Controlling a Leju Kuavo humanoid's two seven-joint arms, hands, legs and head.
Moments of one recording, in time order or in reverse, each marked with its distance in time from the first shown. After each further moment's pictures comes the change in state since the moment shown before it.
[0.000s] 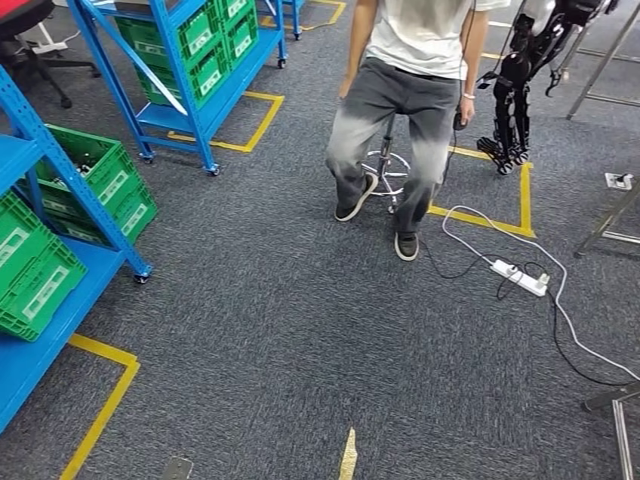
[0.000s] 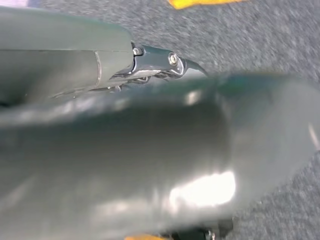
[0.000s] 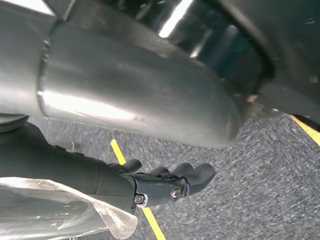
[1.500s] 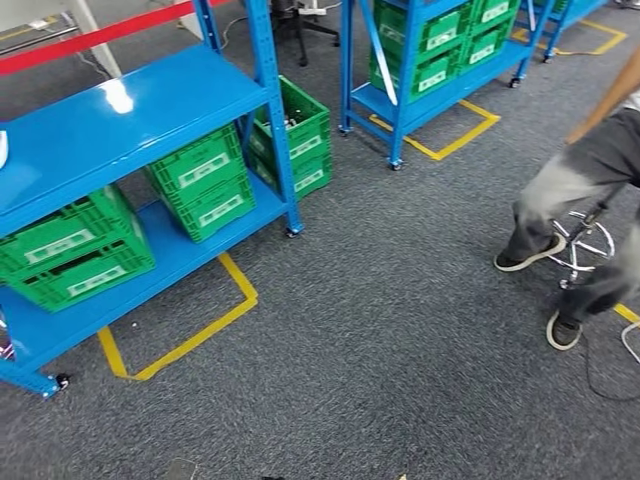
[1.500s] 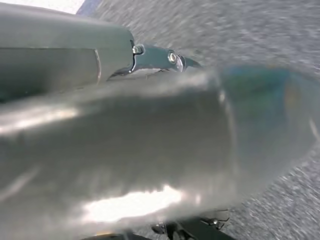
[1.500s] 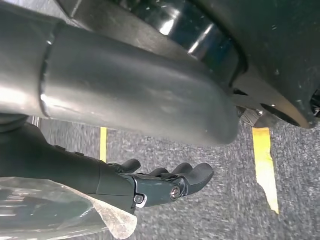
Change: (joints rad) left arm -0.005 0.007 0.010 0.005 -0.013 -0.006 0.005; right arm 0.003 -0.008 -0.017 0.004 -0.031 0.049 -0.049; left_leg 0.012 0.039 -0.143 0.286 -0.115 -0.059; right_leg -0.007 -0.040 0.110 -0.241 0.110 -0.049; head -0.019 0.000
